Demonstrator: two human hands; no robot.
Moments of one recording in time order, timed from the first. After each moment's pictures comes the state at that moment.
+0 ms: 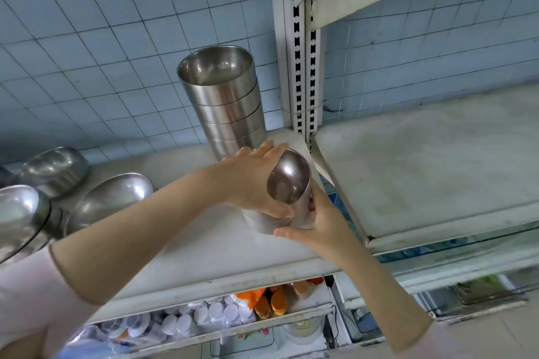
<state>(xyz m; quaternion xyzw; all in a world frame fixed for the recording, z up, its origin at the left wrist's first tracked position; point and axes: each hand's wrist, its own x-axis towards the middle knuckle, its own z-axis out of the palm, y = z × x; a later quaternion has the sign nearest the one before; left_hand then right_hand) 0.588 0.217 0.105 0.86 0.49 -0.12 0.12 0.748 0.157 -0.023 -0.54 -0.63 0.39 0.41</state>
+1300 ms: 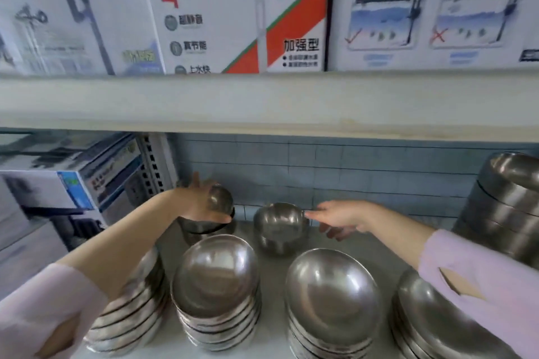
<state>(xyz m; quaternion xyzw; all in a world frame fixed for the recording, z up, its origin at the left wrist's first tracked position) 0.021 0.297 0.148 0.64 0.75 -0.12 0.08 0.321 0.359 0.100 -0.59 -0.68 0.43 0.03</state>
